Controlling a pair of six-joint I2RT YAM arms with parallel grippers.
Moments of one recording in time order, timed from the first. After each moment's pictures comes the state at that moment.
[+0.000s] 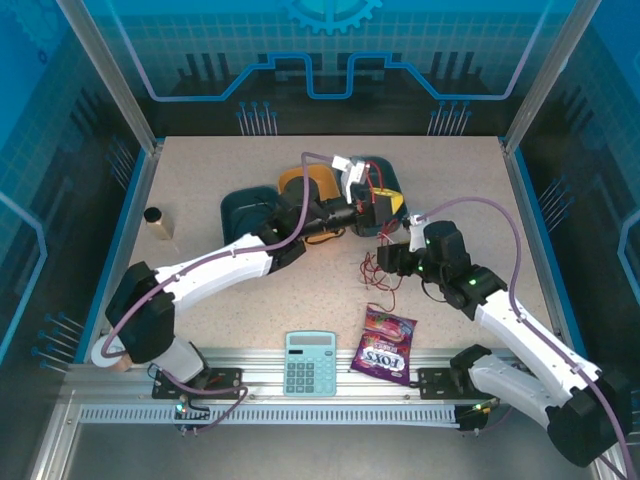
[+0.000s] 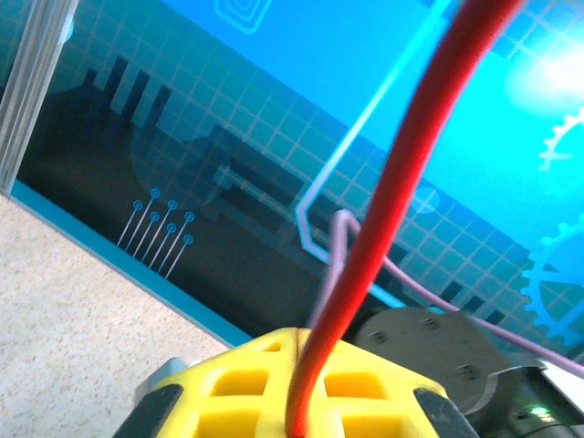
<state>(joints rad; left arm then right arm) -0.80 1.56 1.20 0.49 0.47 -0.62 0.47 0.92 0.66 -0.35 -0.10 0.34</state>
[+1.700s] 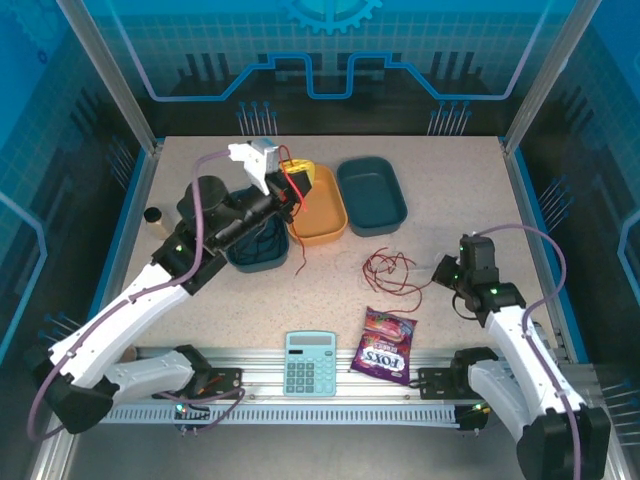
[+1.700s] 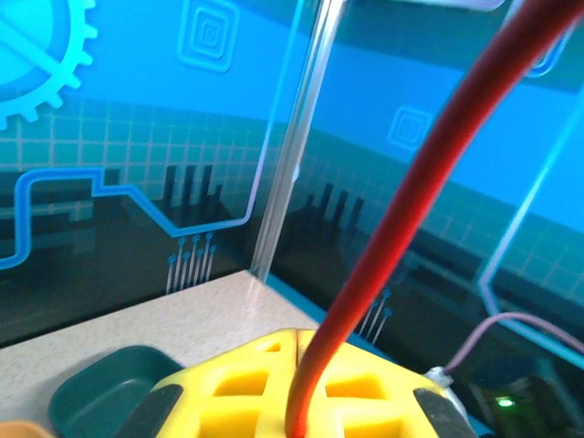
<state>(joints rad) -0.64 1.10 1.17 0.03 0.13 -0.28 0.09 0.78 0.53 -0.58 0.04 0.55</state>
